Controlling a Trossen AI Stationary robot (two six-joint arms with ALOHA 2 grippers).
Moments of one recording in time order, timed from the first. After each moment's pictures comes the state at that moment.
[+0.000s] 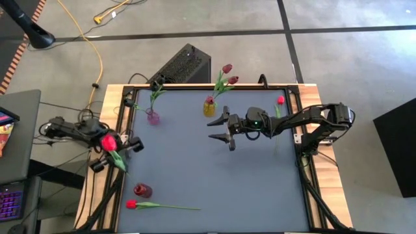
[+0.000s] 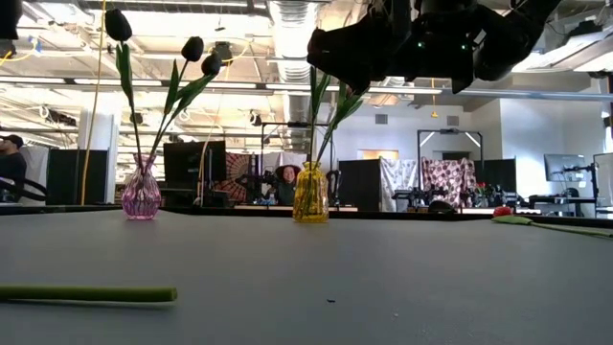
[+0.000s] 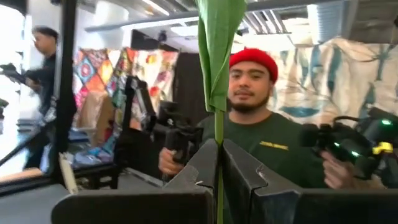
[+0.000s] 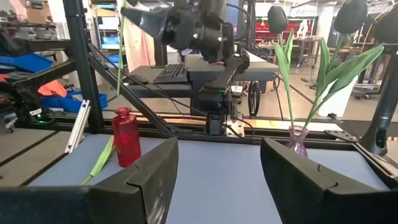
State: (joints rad) left arm -0.24 0.23 0.25 0.38 0.64 -0.39; right arm -0.13 1.56 0.71 0.89 -0.26 0.00
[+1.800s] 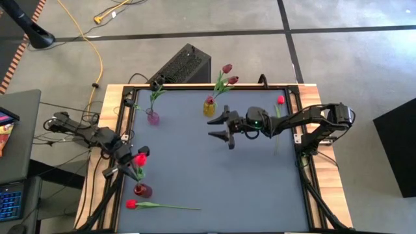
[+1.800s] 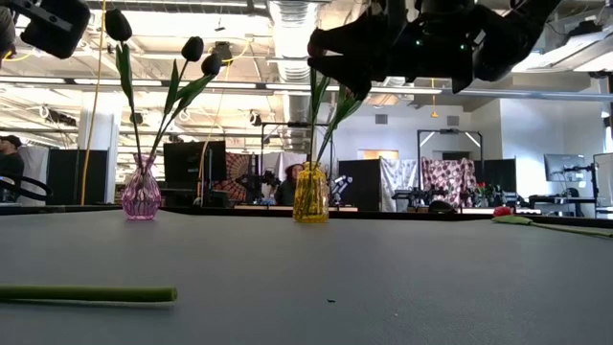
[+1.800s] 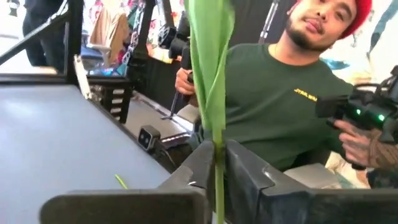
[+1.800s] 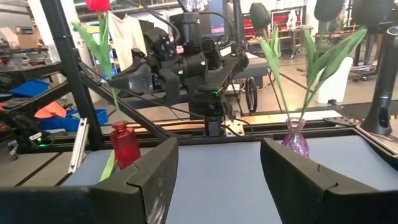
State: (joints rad) left arm -0.36 0.23 0.19 0.07 0.51 -0.31; right arm -0.14 1.56 0.71 0.90 -0.23 0.12
